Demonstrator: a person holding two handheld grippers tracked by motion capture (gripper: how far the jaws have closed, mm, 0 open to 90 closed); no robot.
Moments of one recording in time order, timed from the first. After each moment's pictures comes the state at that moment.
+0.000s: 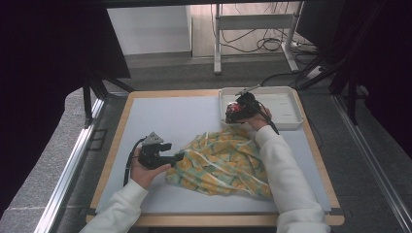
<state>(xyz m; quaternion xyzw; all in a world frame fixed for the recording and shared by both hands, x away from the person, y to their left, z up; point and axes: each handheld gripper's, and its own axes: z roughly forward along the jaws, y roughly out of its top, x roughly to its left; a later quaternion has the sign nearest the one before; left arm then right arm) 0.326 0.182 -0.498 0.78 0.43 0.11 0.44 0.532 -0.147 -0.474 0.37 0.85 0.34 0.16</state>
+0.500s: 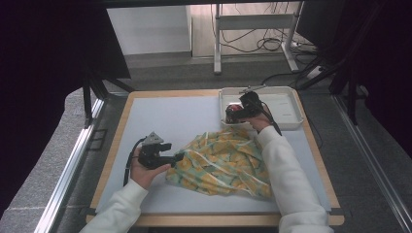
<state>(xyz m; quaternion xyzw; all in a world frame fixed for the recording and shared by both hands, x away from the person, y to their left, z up) 0.325 0.182 -0.497 0.78 0.43 0.11 0.44 0.523 -0.155 -0.464 0.38 0.82 0.39 0.16</state>
